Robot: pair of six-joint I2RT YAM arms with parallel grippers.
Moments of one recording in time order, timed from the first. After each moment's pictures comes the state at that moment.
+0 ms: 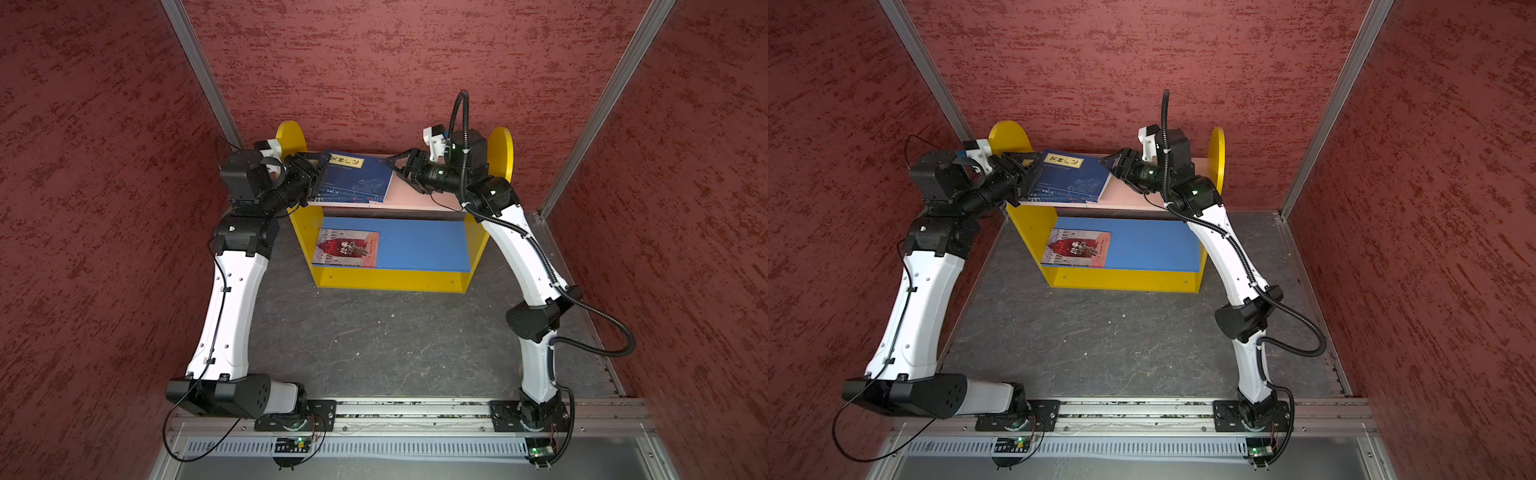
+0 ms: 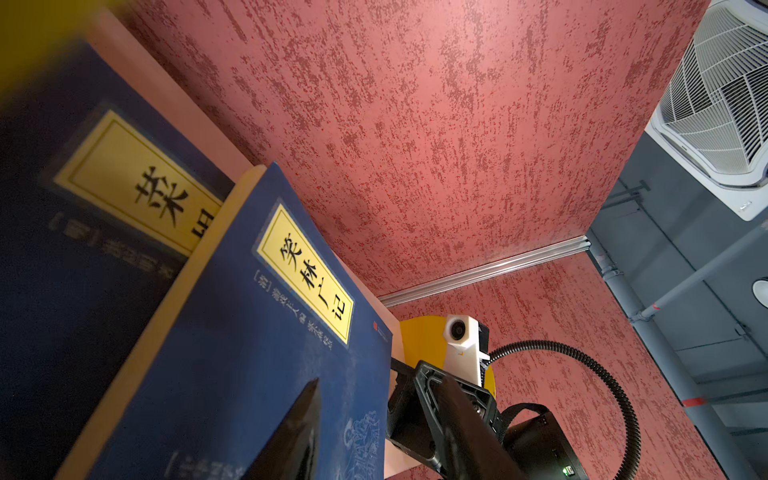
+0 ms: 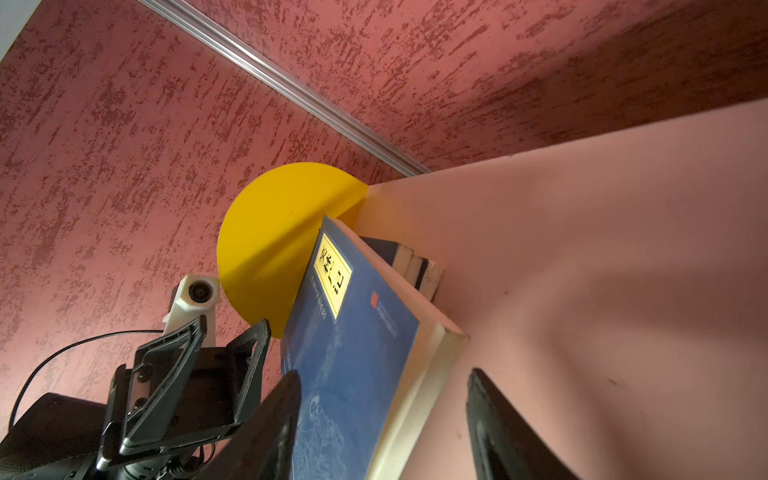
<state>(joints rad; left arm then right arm) -0.04 1.39 1.79 -0.43 0.50 -1.15 0.52 2.06 2.57 -0.68 -0.43 0.90</state>
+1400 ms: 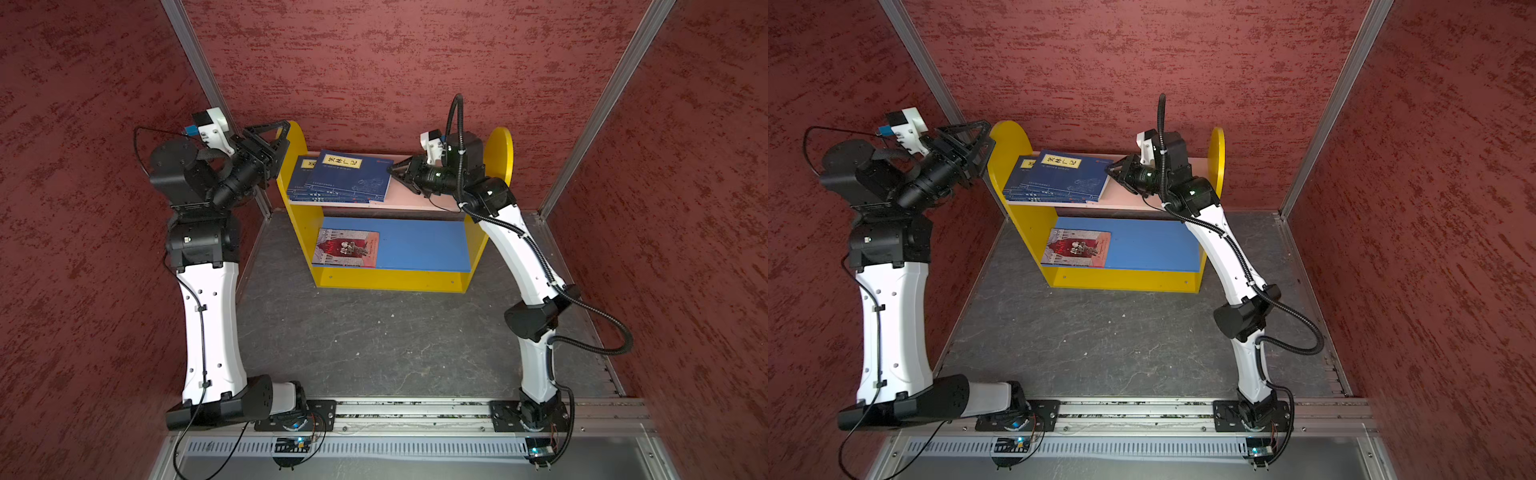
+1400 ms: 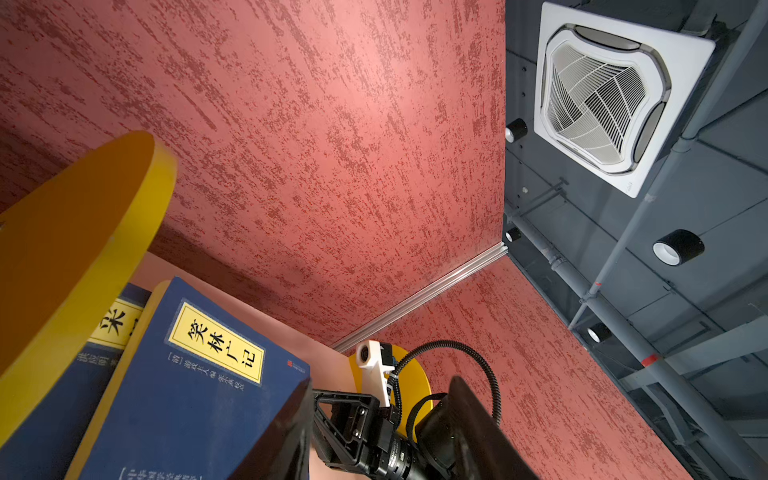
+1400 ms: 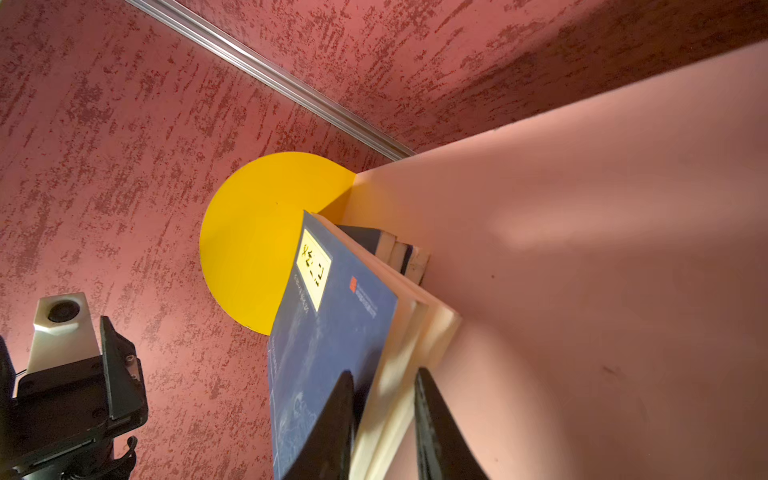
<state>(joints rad) 0.19 1.35 1.92 -0.34 0.69 -1.19 0.53 2.09 2.57 -0.69 -0.46 0.93</state>
